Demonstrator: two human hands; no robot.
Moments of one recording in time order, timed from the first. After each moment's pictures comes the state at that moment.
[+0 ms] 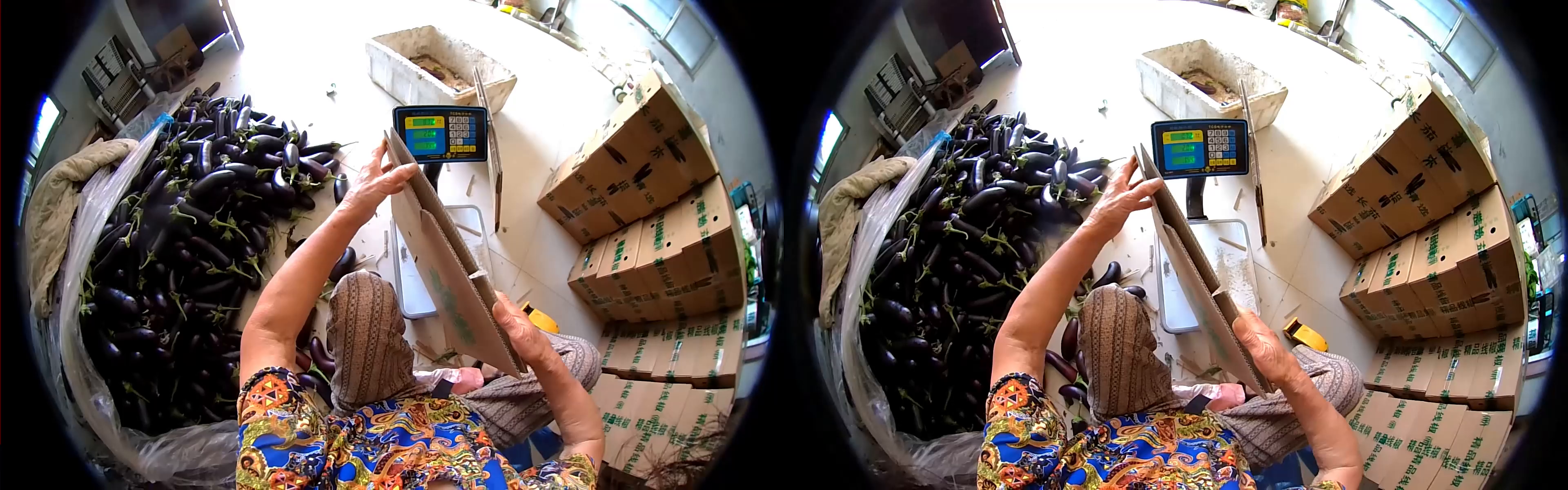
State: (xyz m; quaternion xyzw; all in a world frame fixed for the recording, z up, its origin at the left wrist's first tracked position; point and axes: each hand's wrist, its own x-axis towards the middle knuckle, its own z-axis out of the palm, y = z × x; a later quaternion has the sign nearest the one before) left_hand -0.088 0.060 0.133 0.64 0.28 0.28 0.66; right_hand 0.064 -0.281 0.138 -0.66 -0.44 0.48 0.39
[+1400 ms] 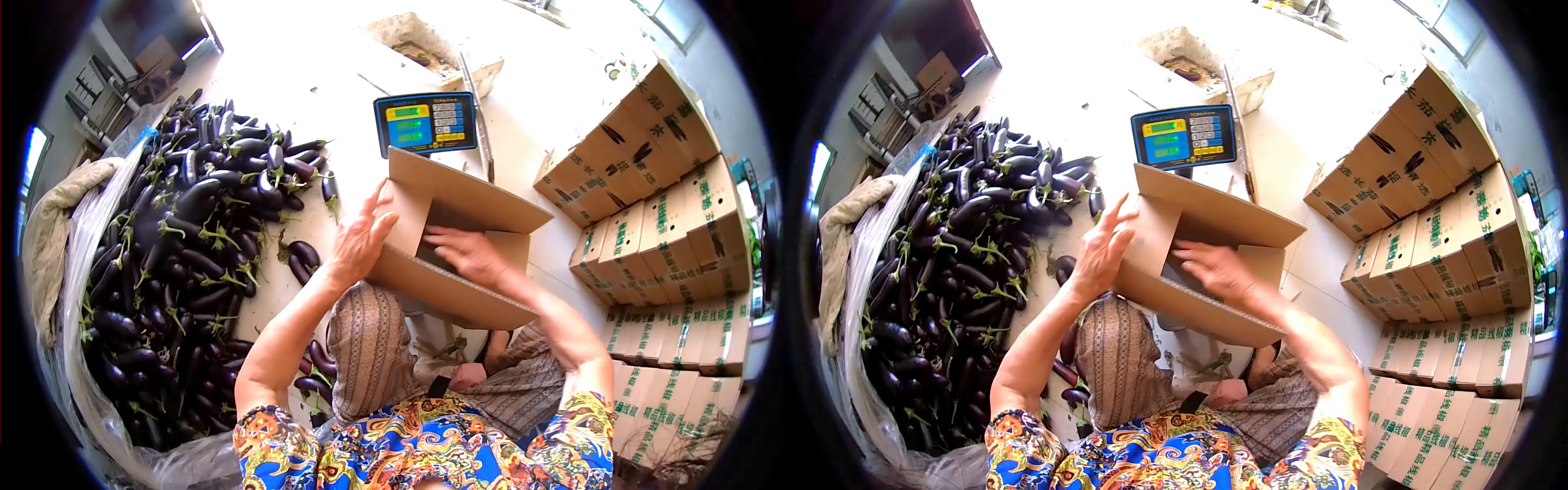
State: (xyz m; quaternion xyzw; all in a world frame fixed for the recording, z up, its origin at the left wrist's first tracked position) left_hand -0.123 -0.016 0.133 0.81 0.29 0.29 0.42; right_hand 0.107 -0.143 0.076 -0.62 -0.67 0.32 0.27
